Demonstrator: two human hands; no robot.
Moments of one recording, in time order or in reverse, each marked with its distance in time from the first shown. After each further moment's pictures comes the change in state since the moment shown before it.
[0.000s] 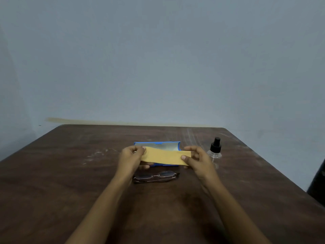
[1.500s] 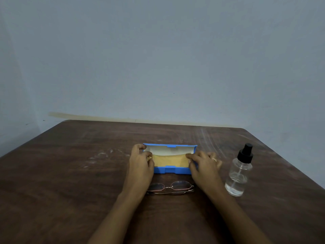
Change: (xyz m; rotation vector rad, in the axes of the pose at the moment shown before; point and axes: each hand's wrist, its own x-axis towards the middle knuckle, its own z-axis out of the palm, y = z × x) left_hand 0.037 -0.037 -0.007 0.839 0.163 0.473; right_hand 0.046 0.042 0.024 -1.061 0.043 -0.199
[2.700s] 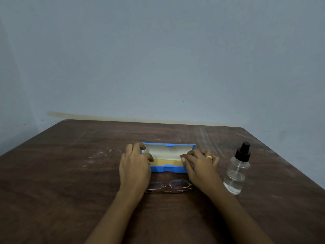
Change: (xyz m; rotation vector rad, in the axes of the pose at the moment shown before) left_hand -0.005 0.004 -0.008 0.399 -0.037 0.092; right_hand -0.005 -0.003 -0.006 -0.136 -0.060 -0.130
